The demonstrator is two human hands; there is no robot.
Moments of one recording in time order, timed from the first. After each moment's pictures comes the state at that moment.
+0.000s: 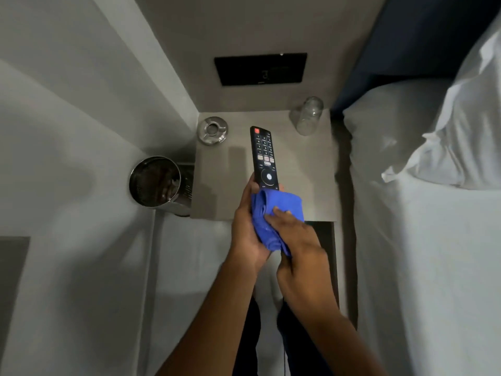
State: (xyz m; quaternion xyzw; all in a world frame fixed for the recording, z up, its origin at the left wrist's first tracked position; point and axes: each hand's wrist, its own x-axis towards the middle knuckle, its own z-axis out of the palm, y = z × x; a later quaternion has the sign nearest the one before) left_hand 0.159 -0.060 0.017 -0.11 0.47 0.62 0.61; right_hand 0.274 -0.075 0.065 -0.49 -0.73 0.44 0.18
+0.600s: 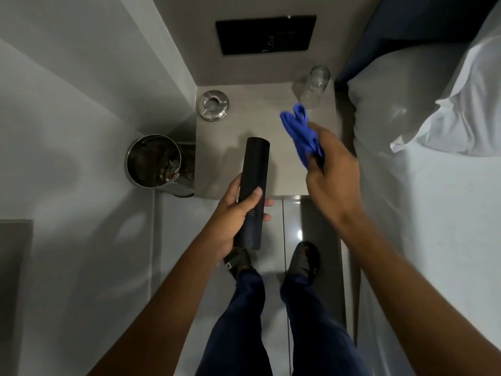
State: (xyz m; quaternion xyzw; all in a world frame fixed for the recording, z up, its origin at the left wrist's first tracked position) left_hand 0.106 -0.114 0.018 0.12 0.61 0.45 0.64; right_hand 0.249 0.005 0.069 -0.51 -0.75 0.36 0.24
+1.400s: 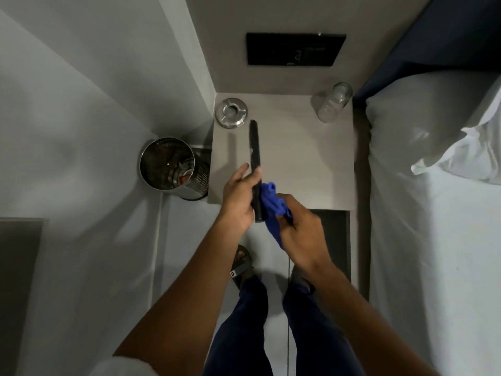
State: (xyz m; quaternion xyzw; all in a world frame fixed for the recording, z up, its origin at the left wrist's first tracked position) left_hand 0.064 -0.065 -0.023 -0.09 0.62 0.56 0.54; right_hand 0.206 -0.066 0.020 -0.50 -0.71 0.48 0.11
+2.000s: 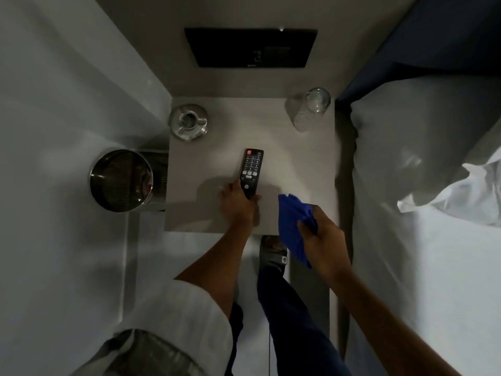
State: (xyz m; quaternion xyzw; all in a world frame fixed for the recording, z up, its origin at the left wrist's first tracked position) left_hand 0.107 0.045 -0.177 0.23 0.91 0.14 0.33; right_hand 0.273 0.063 -0.049 -0.59 -0.62 0.52 0.06
